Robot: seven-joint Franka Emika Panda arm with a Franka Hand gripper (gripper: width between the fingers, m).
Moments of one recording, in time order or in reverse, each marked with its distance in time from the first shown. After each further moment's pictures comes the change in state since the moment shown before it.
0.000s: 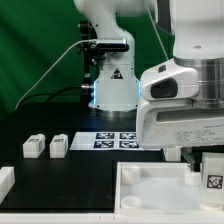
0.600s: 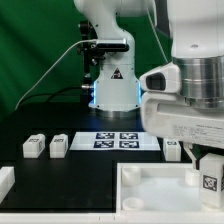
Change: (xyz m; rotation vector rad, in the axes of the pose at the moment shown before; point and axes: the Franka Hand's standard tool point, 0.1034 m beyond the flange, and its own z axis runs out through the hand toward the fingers) arm 0.005 -0.002 0.002 0.065 0.068 0.852
